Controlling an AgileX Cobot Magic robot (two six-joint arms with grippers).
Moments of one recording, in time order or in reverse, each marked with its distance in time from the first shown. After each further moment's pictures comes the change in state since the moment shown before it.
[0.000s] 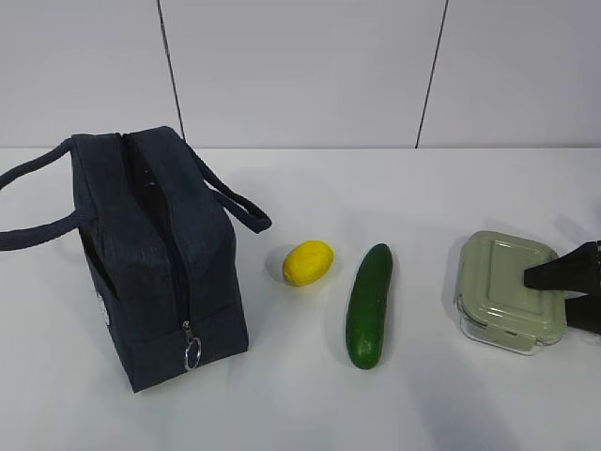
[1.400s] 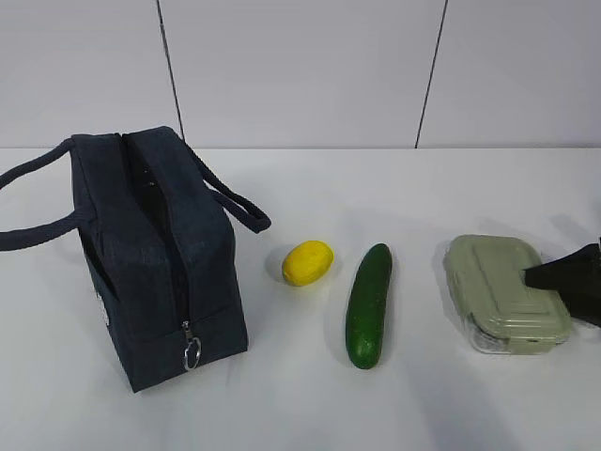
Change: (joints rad) left arm 0.000 0.000 0.000 0.000 0.000 0.000; right arm 0.000 0.011 -0.002 0.021 0.032 -0.040
